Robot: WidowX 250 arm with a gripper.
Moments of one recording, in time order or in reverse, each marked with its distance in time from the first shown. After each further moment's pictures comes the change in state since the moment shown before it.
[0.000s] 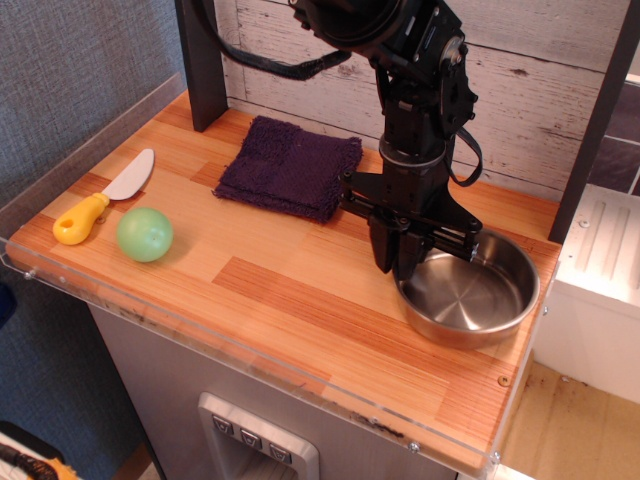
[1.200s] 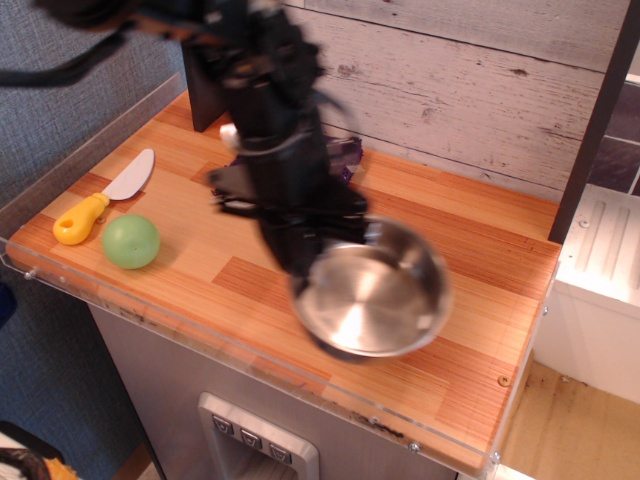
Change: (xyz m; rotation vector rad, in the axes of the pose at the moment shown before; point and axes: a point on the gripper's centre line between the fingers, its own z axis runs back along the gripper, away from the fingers) arm -0.075 0.044 0.059 -0.071 -0.131 0.196
